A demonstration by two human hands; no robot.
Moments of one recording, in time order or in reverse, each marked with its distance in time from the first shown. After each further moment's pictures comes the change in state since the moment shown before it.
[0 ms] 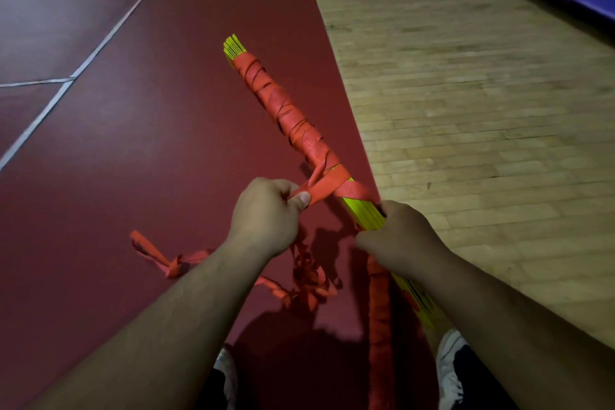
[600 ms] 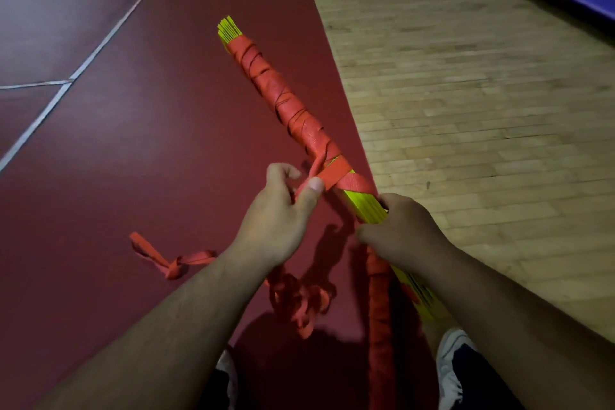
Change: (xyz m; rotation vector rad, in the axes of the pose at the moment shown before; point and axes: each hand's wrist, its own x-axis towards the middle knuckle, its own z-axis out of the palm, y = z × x) left_hand -0.012 0.011 0.005 -0.237 -0.037 0.094; right_hand -0.001 -0.005 -0.008 0.040 0.022 -0.023
